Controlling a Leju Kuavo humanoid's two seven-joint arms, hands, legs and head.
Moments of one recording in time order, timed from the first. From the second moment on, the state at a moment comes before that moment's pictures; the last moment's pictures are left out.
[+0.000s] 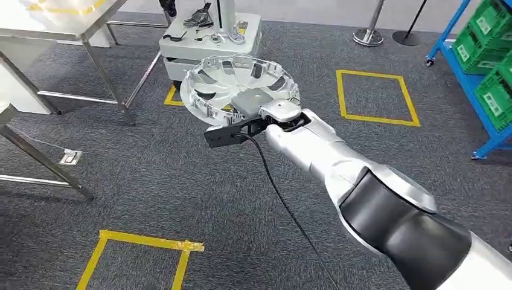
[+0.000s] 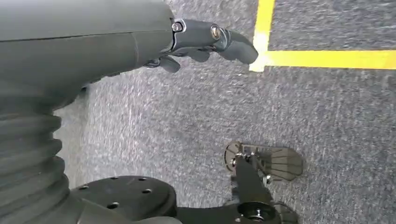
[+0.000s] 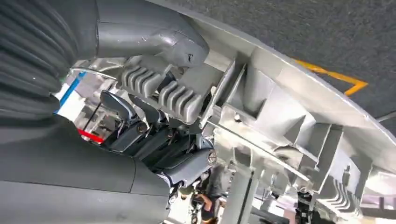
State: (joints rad) left arm -0.12 -0.17 0.19 -0.18 -0.40 0.20 0.03; right arm -1.16 0.13 0.87 -0.33 0.80 0.06 -0.24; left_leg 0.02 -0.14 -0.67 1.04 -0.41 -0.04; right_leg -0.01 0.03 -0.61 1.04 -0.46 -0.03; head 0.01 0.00
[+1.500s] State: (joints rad) left arm -0.14 -0.16 0.19 -0.18 -0.45 0.18 0.05; right arm -1.13 0.05 0.81 -0.36 0.78 0.06 -0.26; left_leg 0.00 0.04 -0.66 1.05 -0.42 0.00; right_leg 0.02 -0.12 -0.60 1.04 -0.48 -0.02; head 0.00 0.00
